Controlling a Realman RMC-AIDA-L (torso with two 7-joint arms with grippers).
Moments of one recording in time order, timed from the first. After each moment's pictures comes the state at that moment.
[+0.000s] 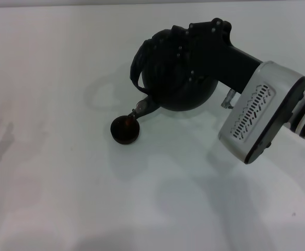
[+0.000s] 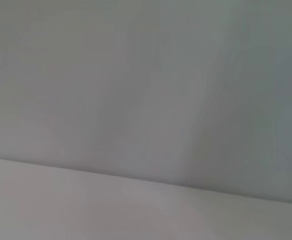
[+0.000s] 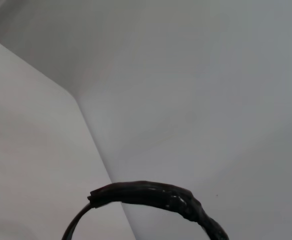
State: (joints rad) left arm -0.08 -2.07 0.61 0.24 -1.86 -1.34 2.37; right arm 0.07 2.03 -2.06 -1.30 -0.64 -0.32 0.03
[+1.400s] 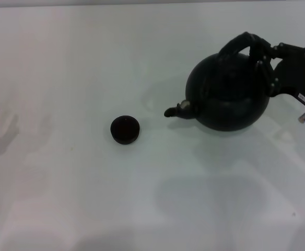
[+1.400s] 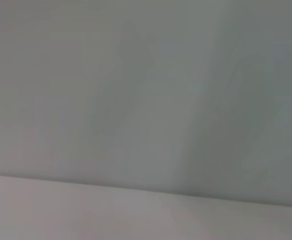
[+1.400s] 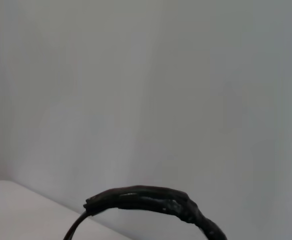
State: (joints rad) left arm -0.12 -2.07 0.61 0.24 -1.86 -1.33 2.39; right arm 0.08 1.95 -1.87 -0.78 -0.34 -0.95 0.45
